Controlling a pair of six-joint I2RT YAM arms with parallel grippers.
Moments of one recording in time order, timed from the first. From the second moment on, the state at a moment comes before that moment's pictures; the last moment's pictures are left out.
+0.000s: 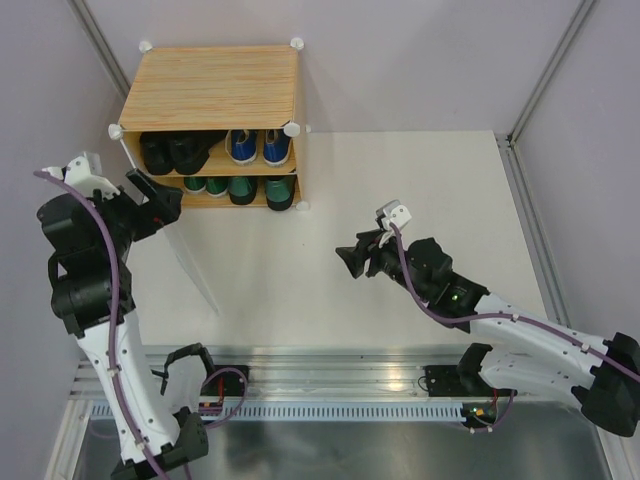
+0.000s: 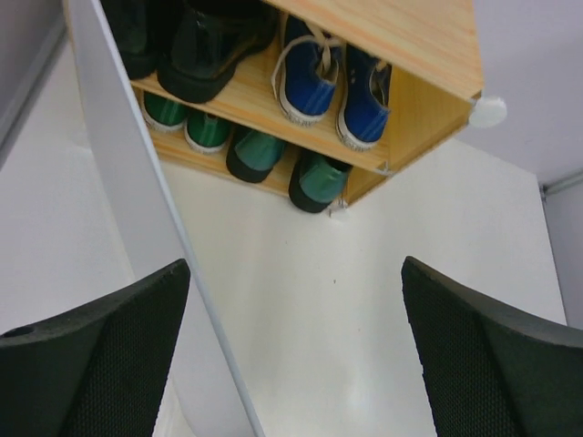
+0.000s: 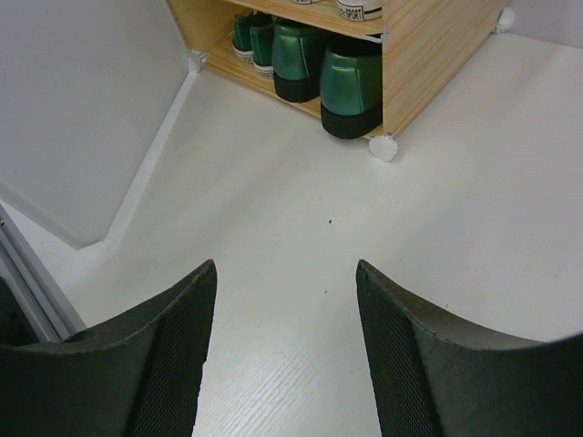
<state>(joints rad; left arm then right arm) 0.38 0.86 1.40 -0.85 0.40 -0.32 0.89 0.98 0.64 0.23 0.13 0.22</state>
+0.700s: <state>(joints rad) 0.38 0.61 0.97 -0.78 -0.42 -0.62 0.89 1.09 0.64 0.22 0.12 0.24</state>
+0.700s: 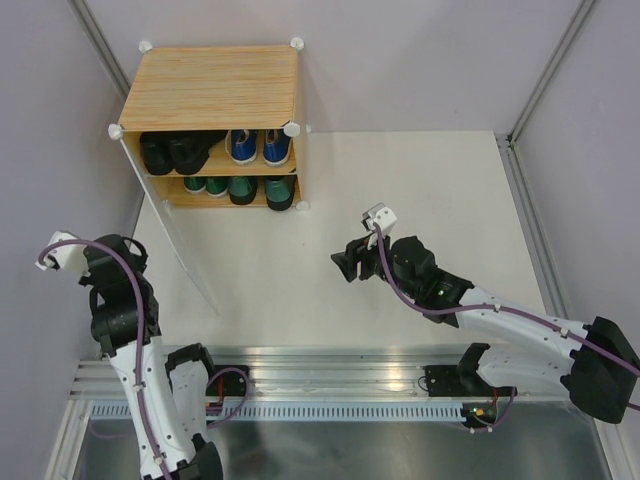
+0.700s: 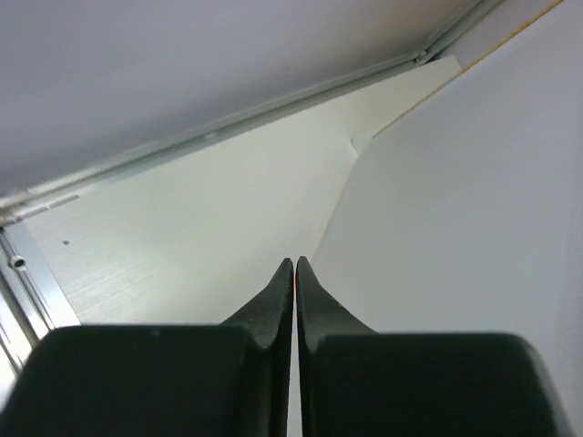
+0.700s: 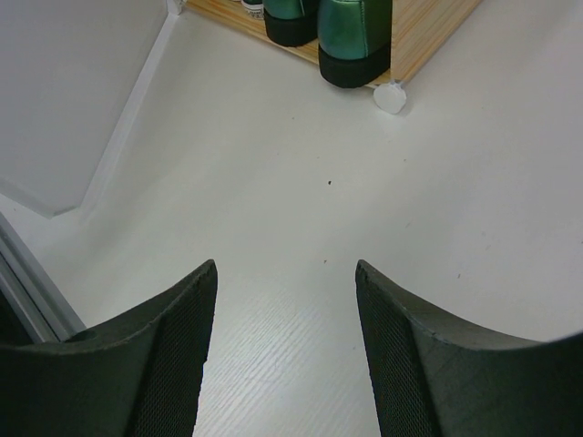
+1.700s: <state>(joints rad) -0.15 0.81 0.87 -0.33 0.07 -0.66 0.89 1.02 0.66 0.14 0.25 0.26</state>
